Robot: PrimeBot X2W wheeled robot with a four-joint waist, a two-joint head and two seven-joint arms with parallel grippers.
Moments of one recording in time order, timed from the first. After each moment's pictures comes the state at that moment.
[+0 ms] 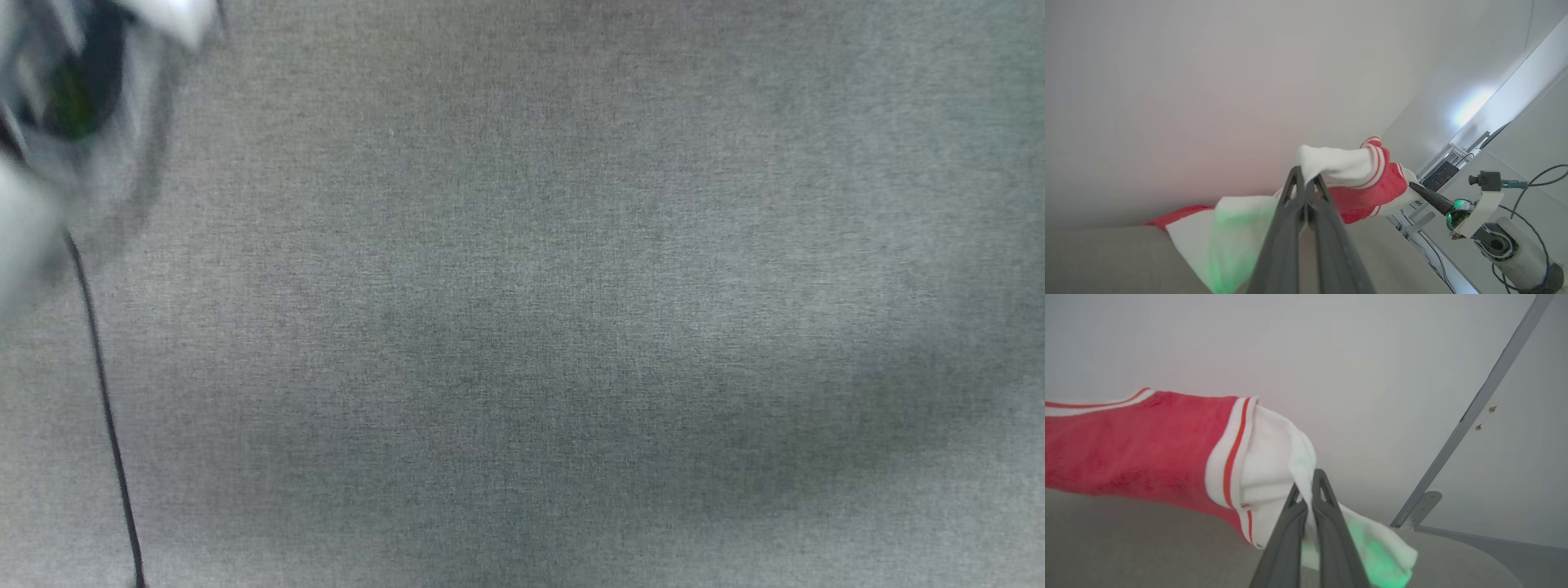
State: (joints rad) left arm -1.43 0.70 -1.00 0.32 -1.61 -0.13 -0.23; right arm -1.27 -0.61 0.25 0.58 0.61 0.13 0.17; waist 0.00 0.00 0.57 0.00
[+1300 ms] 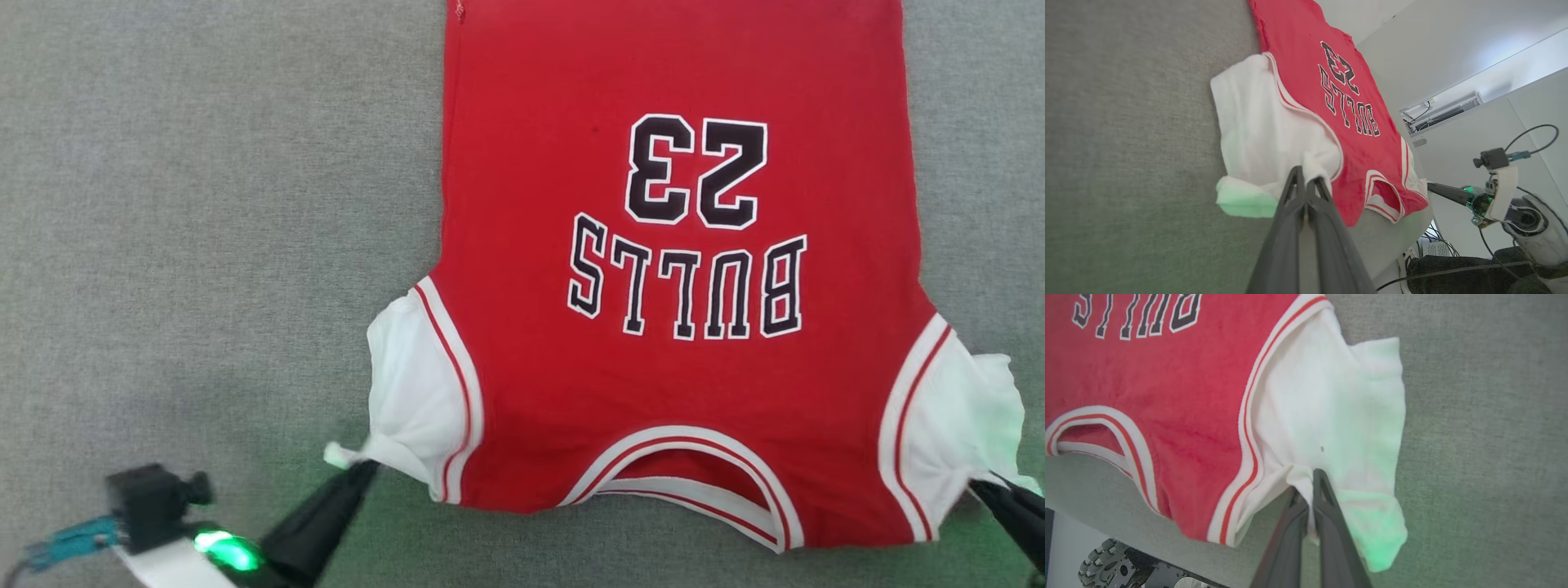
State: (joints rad) left arm -0.07 0.83 -0.71 -0.24 -1.27 -0.13 -0.26; right arm 0.30 -0.53 -0.20 -0.39 0.79 0.13 0.63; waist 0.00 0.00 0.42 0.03
